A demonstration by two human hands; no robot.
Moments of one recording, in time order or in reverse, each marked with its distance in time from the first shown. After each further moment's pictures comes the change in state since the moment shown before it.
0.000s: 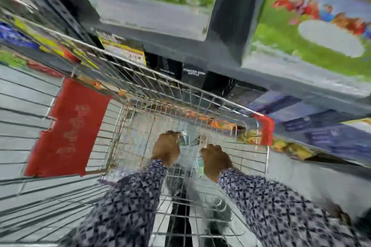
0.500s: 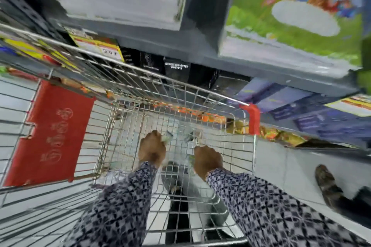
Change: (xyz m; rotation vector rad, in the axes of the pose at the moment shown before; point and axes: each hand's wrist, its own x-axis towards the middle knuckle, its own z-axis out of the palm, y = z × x) left_hand 0.002 -0.012 0.021 -0.070 0.222 -0.243; right_hand -0.009 -0.004 0.020 0.072 0.138 0.162
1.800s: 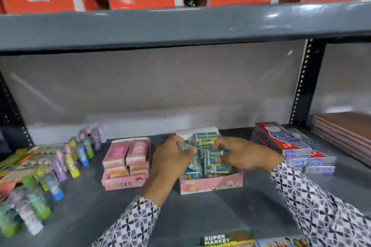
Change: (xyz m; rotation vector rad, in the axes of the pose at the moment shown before) left_hand -0.274 0.649 -0.442 -0.378 0.273 0.786; right_hand -0.324 0.336 -0.675 0.318 0.681 -0.200
